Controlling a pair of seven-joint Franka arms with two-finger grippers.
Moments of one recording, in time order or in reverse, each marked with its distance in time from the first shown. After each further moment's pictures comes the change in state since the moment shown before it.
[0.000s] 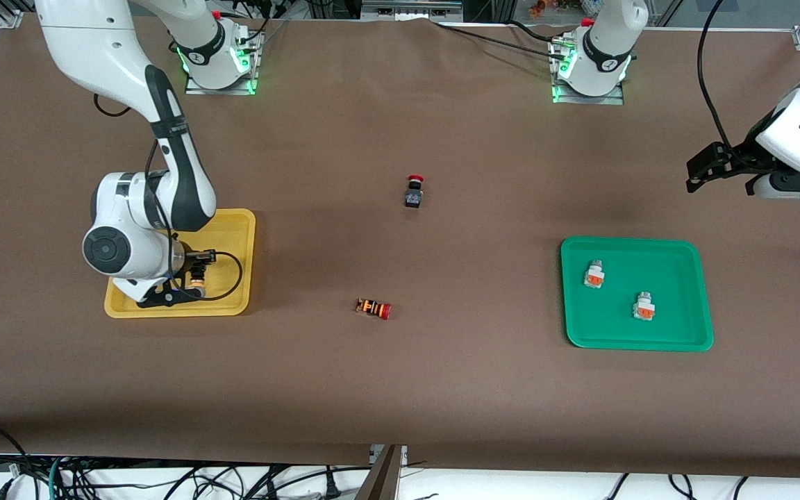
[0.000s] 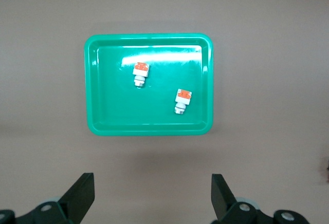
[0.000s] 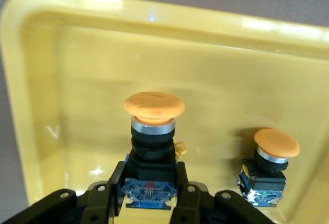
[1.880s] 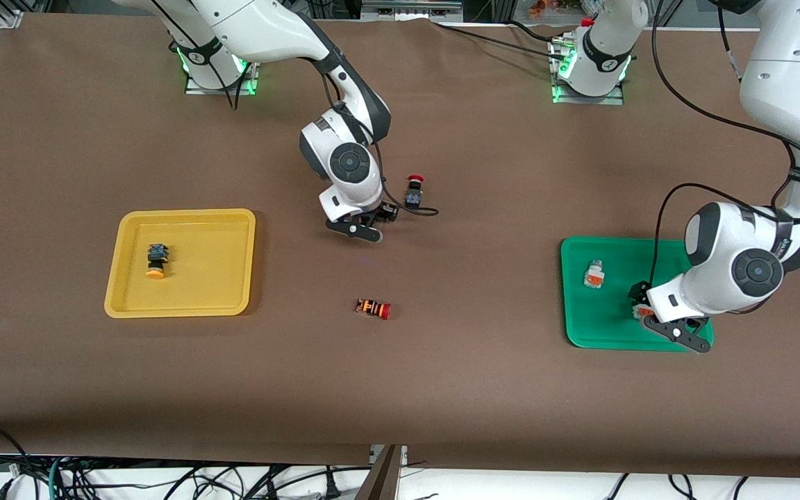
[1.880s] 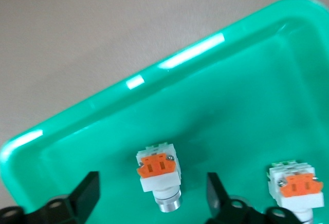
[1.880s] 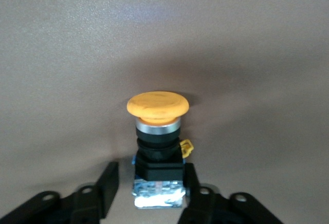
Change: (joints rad) left arm 0.338 0.713 -0.324 0.144 0.326 0.505 0.304; right arm 0.333 0.075 0.349 0.013 0.000 0.258 1.075
